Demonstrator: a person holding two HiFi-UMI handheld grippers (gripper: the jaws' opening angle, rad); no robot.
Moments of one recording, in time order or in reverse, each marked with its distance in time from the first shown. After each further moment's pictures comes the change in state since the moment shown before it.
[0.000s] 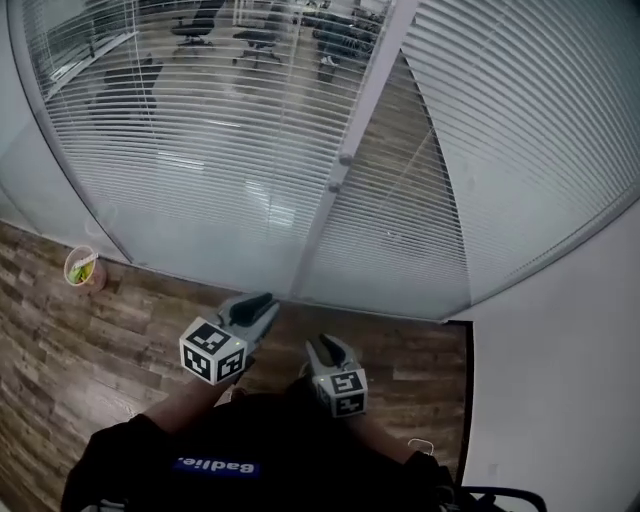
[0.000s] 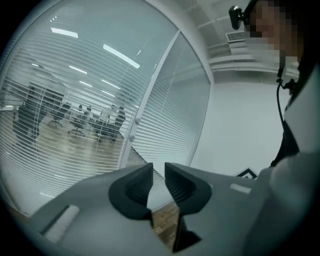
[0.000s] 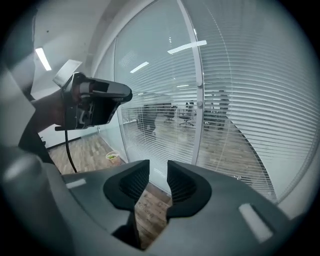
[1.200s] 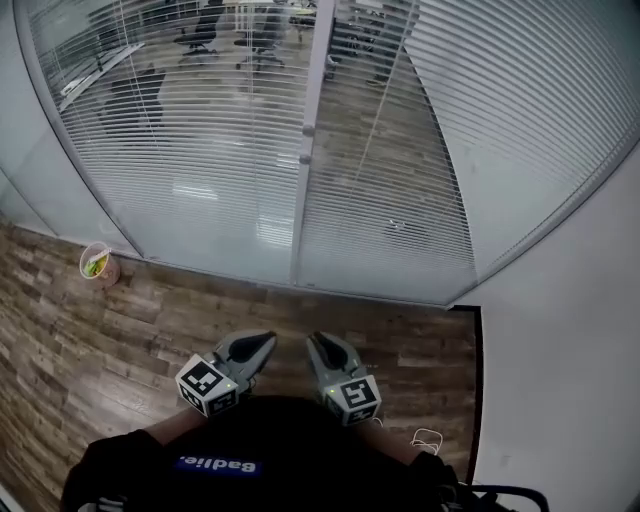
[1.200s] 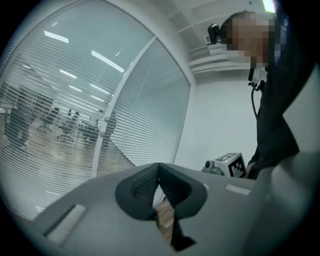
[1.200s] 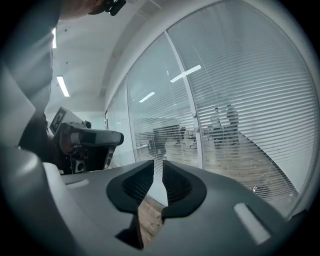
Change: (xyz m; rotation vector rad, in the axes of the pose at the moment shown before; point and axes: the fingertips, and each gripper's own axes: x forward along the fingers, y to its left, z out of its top) left arm -0.029 -0.147 -0.055 0.063 -0.052 -0.096; right arm -0.114 -0.004 0.005 0.063 -0.313 0.150
